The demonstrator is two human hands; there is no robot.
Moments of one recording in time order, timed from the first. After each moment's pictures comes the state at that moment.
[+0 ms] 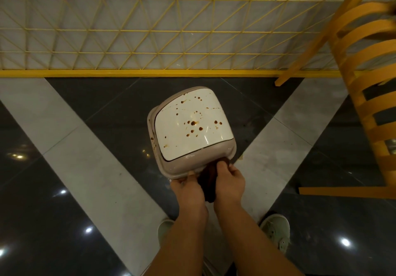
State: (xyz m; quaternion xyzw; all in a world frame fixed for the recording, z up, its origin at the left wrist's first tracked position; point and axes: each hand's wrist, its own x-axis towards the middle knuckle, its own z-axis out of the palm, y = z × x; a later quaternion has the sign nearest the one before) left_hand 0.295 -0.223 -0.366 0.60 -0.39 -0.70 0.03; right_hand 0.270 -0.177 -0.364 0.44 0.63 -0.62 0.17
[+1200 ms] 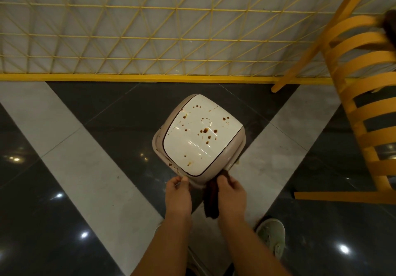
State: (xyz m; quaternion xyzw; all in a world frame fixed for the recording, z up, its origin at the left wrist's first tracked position) left_hand 0.305 -0.240 -0.347 0.59 -0.48 -0.64 -0.07; right_hand 0.288 -0.157 -0.360 0.41 0.65 -0.60 0.21
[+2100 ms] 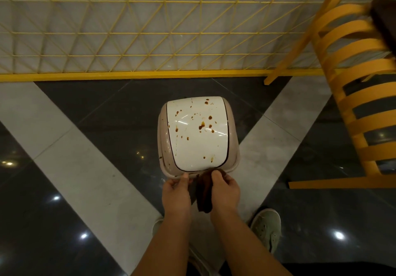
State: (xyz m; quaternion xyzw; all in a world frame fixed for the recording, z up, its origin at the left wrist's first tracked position) left_hand 0.313 -0.230 -0.345 0.59 -0.50 -0.63 -0.05; right_hand 0.291 -0.159 -0.353 0.46 0.61 -0.62 0.19
